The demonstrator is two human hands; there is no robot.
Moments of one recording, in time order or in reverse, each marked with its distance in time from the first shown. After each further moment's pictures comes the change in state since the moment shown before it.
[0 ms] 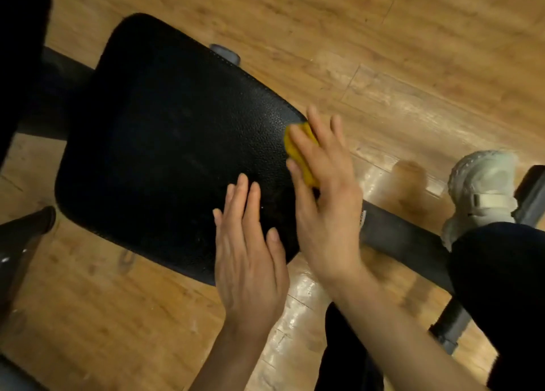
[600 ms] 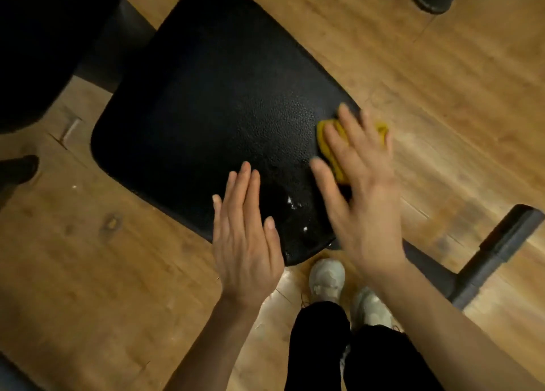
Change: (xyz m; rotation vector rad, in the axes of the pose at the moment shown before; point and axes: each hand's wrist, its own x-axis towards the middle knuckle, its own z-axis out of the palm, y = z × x) left_hand -0.003 -0.042 -0.010 -0.066 0.087 -0.108; right_hand 0.001 -0.008 0.000 -0.429 -0.232 -0.256
